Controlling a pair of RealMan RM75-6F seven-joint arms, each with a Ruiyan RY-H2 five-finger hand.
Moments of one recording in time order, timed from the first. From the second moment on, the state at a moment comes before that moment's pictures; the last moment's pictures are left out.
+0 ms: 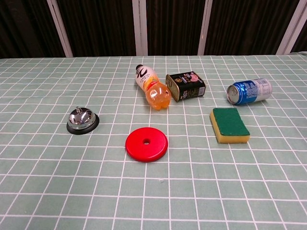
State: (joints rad) left arm -0.22 -1.10 -0.02 -1.72 1.56 1.25 0.24; right arm 0.11 -1.13 0.01 -1.60 -1.60 1.46 0.00
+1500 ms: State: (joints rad) left arm -0.62 -1.40 -0.07 -1.65 0.96 0.90 0.70; right arm 0.12 -1.12 0.01 -1.61 -1.58 1.44 0.03
